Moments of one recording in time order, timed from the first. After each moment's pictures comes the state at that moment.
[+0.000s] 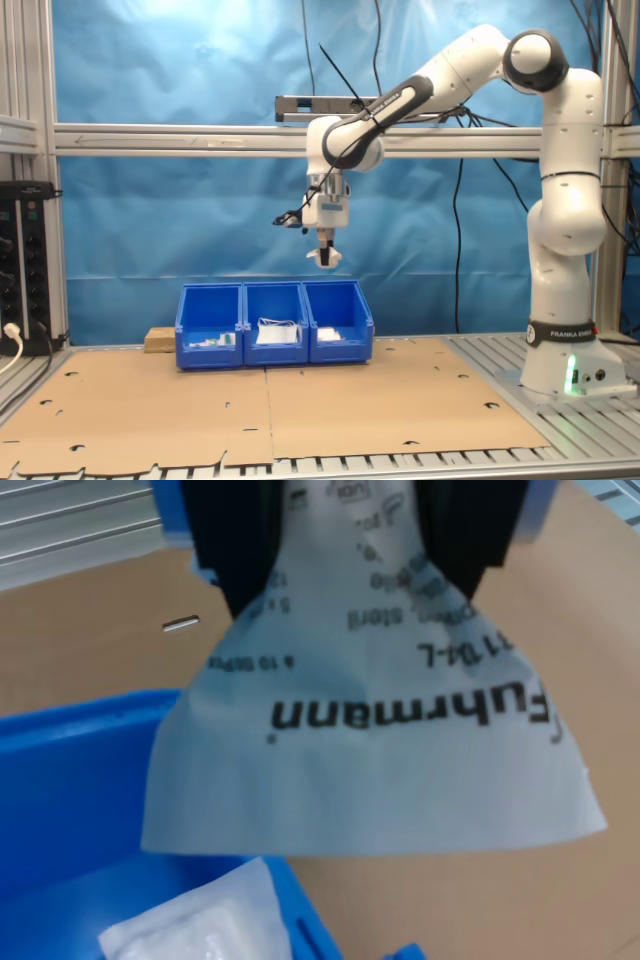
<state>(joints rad) -0.22 -0.04 -0.28 -2.25 0.08 2.16 0.75</state>
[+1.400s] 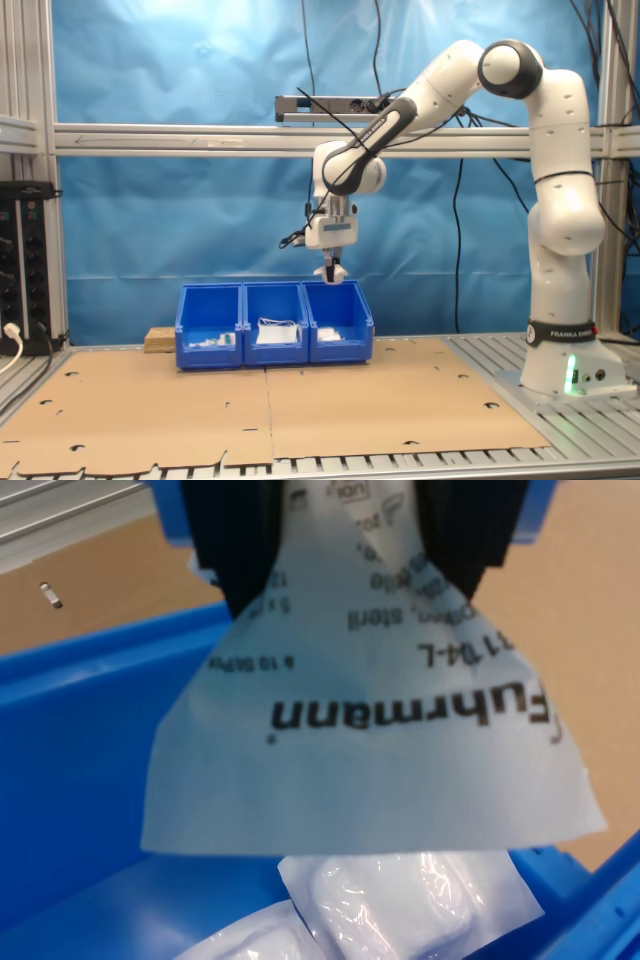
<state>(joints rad) -0.24 0.09 -0.40 -2.25 0.08 2.29 0.75</state>
